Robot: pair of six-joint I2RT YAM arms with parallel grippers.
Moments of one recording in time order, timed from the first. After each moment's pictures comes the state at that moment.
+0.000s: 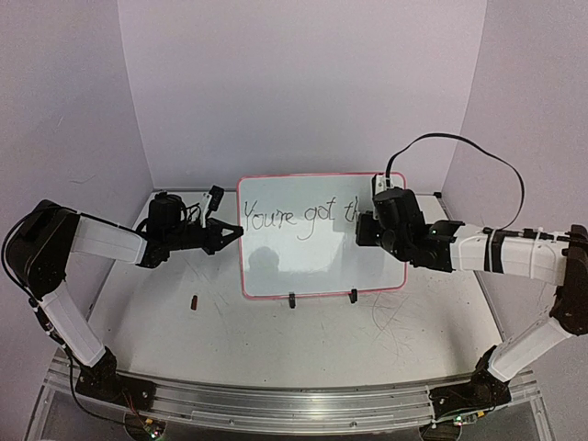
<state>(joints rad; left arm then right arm) -0.43 1.66 0.79 0.54 0.63 -0.15 0.79 1.47 1.01 -0.06 0.53 0.43</state>
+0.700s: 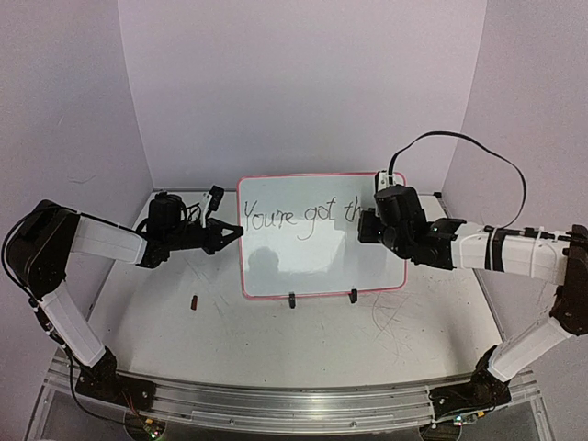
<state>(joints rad) -0.43 1.66 0.79 0.54 0.63 -0.15 0.77 1.47 1.02 -0.07 0.55 0.42</state>
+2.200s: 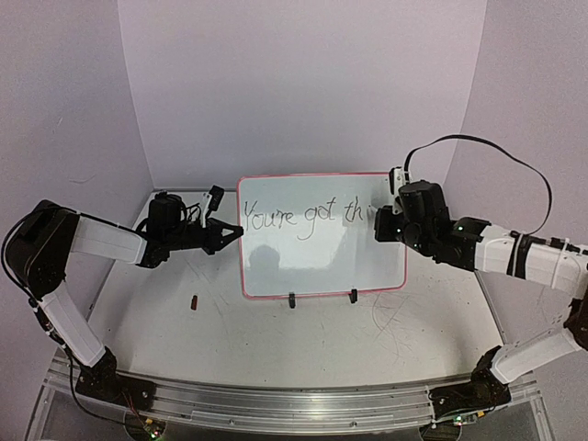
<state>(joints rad) -0.43 1.66 0.79 0.54 0.63 -0.15 0.72 1.33 0.97 -0.13 0.45 0.36</state>
